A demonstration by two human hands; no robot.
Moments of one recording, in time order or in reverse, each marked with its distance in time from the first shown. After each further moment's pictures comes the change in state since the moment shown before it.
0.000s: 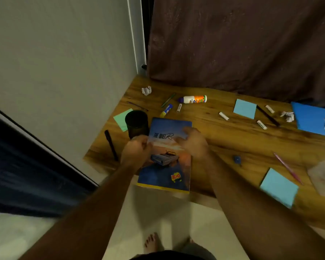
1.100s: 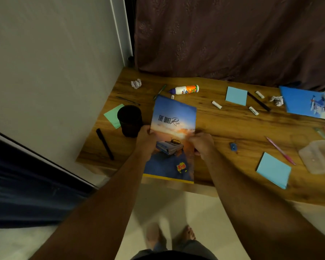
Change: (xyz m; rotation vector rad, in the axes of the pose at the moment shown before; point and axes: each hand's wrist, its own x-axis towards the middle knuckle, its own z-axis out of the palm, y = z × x) left_hand 0.022 0.043 0.020 -0.686 -0.145 -0.368; right_hand -0.014 0.030 0.008 0.607 0.139 0.606
